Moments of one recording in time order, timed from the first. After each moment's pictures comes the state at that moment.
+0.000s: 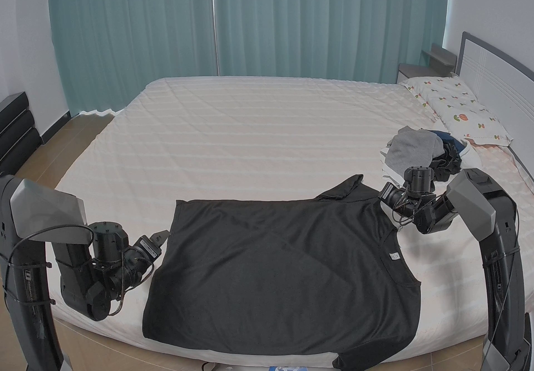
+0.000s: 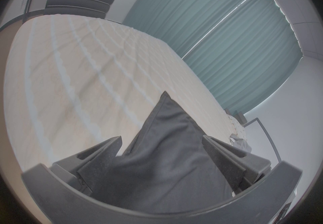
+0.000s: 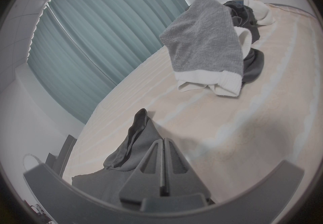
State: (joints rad) left arm -0.13 2.28 -0.35 -1.47 0.03 -0.85; right arm 0.05 2.69 -1.57 -0.72 0.08 0.65
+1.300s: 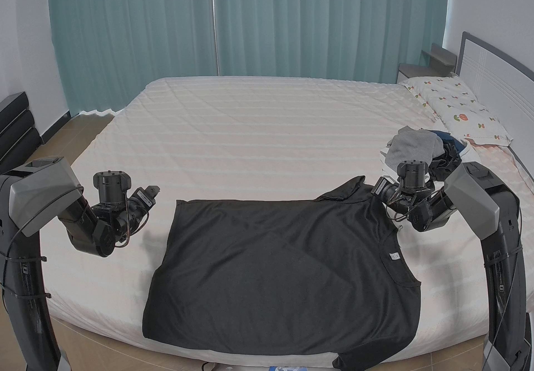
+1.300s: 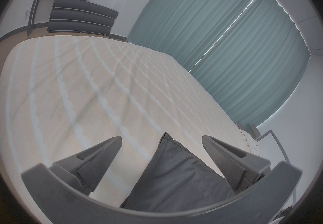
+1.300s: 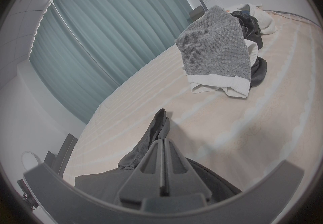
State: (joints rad) left arm -0.03 2.30 -0.93 -0.93 0.09 -0.79; right arm 0.11 2.62 -1.51 -0.73 0.01 0.65
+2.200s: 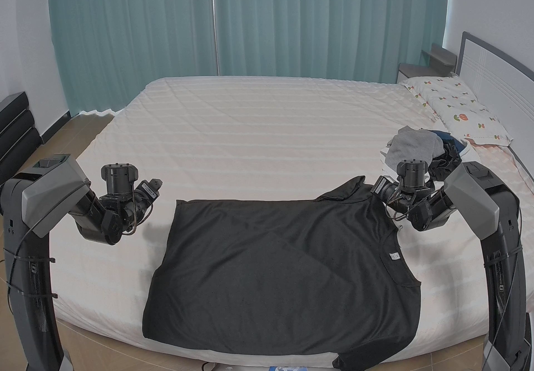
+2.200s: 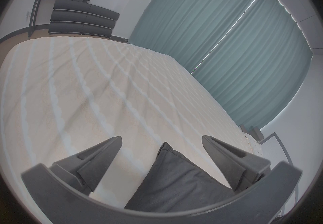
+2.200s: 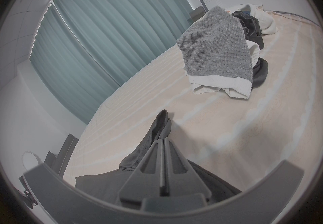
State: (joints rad) left arm -0.03 2.37 -1.11 -0.82 0.12 -0.79; right arm 0.11 2.62 -1.52 -0.72 0.01 0.65
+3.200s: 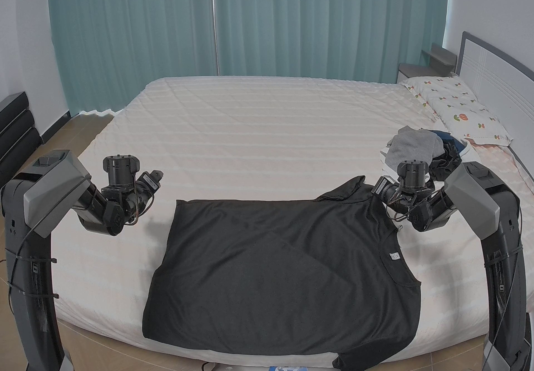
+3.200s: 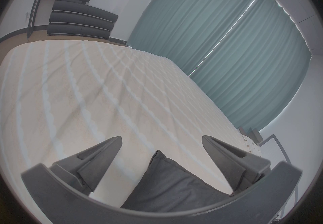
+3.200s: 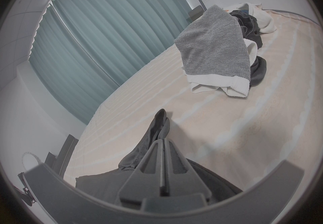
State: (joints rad) left arm -0.03 2.38 -1.21 -0.76 0.13 -0.79; right arm 0.11 2.62 -1.51 -0.73 0.01 0.66
